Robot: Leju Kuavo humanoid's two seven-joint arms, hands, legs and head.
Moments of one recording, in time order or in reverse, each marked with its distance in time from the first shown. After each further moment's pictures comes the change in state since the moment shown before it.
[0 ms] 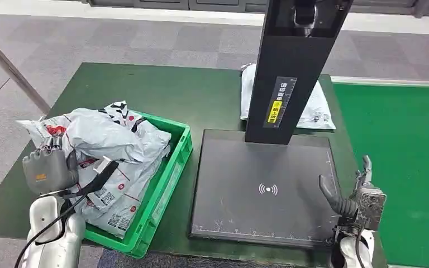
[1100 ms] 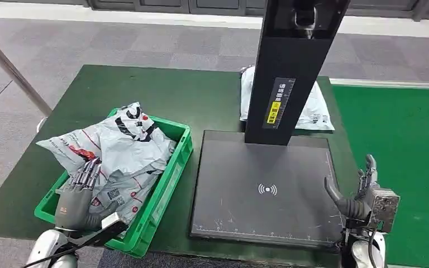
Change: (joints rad) left arm 0.260 0.244 -0.300 -0.077 0.578 -0.212 -0.298; right arm 0.030 -0.010 -0.063 -0.063 0.004 0.137 0.045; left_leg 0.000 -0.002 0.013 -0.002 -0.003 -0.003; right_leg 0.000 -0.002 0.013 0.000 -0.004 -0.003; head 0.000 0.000
